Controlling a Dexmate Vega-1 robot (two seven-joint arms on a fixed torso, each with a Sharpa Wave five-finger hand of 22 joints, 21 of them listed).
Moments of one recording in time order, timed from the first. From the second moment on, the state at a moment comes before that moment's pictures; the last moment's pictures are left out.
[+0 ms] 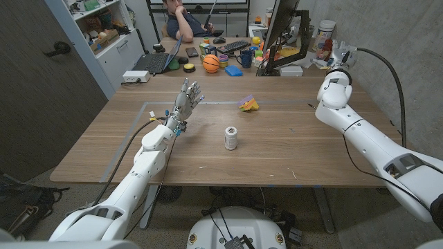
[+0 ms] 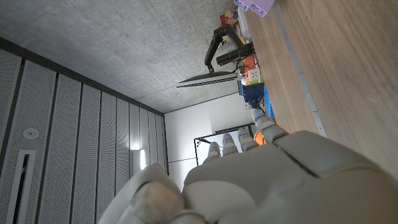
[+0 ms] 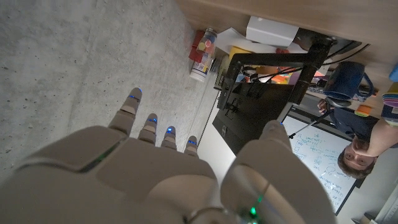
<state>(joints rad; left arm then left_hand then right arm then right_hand) 0.82 0.28 0.17 -1.16 -0.45 -0.34 -0.36 -0.01 0.06 0.05 0.17 0.33 -0.17 -0.09 0.19 0.18 -0.11 -0.05 0.18 0.18 -0.11 0.01 0.20 0.18 0.04 0.08 0.22 0.20 -0.49 -0.58 -0.56 -1.47 -0.90 -0.86 -0.03 0.33 -0.10 0.11 -0.06 0.34 -0.15 -0.19 0.21 0.19 -0.13 0.00 0.21 0.19 -0.02 0.12 0.19 0.18 0.17 0.22 0.24 0.18</state>
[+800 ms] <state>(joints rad) 0.79 0.28 0.18 -1.11 -0.45 -0.35 -0.39 -0.01 0.06 0.04 0.18 0.33 -0.17 -0.09 0.19 0.18 -0.11 -0.05 0.18 0.18 -0.11 0.01 0.20 0.18 0.04 0.08 0.22 0.20 -0.40 -0.56 -0.67 -1.32 -0.79 -0.88 0.05 0.40 -0.09 0.09 -0.08 0.37 -0.05 -0.22 0.23 0.19 -0.02 -0.02 0.24 0.19 0.08 0.09 0.19 0.18 0.32 0.22 0.25 0.18</state>
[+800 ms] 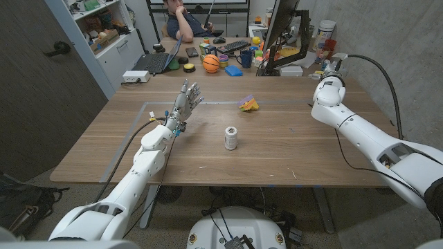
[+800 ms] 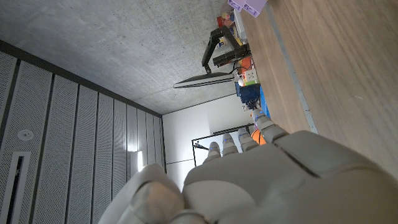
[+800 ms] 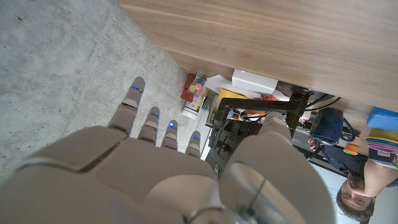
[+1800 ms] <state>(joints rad) 0.79 0.27 0.18 -1.10 -0.45 -0.36 -0.39 -0.01 0.06 0.02 0.18 0.33 -0.17 -0.09 0.19 0.18 -0.11 -0.05 0.18 0.18 -0.11 0.01 0.20 0.18 0.04 0.08 0.22 0.20 -0.33 -0.58 -0.77 -1.22 -0.71 -0.92 0.19 0.48 -0.08 0.08 -0.11 0.41 0.07 -0.22 0.25 0.19 0.07 -0.05 0.25 0.19 0.18 0.06 0.20 0.17 0.45 0.22 0.24 0.17</state>
